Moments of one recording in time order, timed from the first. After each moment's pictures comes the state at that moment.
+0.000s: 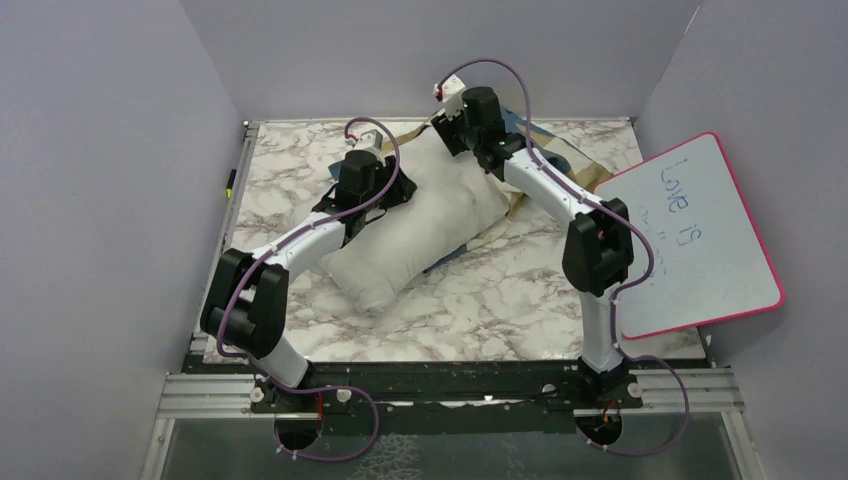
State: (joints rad) left arm -0.40 1.59 1.04 0.13 0.09 -0.58; right arm 0.52 2.06 1.86 -0.18 0.16 -0.33
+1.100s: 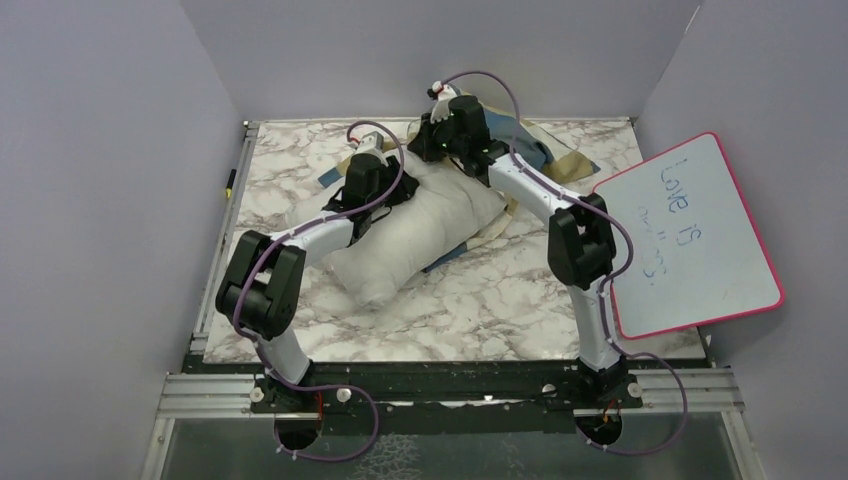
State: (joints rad) left arm -0.40 1.72 1.02 0.33 0.09 -0.64; right arm 0.55 2.20 1.91 -0.05 -0.26 0.23
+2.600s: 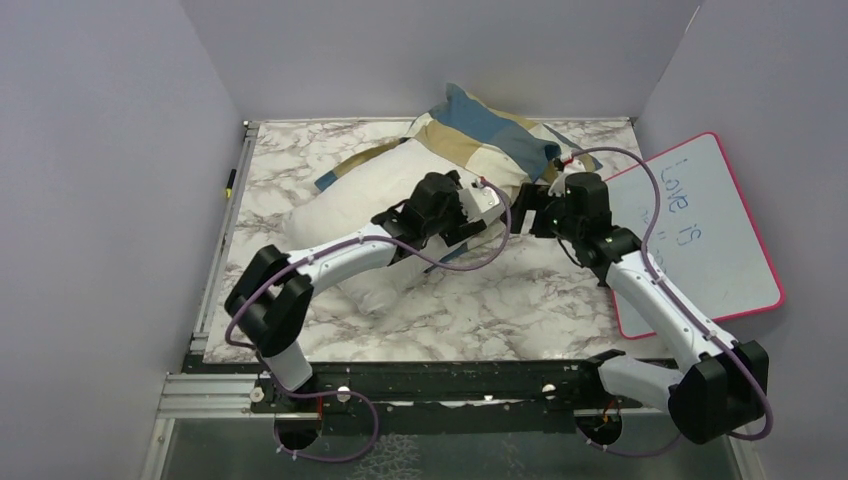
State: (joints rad) left arm -0.78 1.61 1.15 0.03 -0.01 0.49; right arm 0.33 1.15 0.90 -0.28 -0.09 0.37
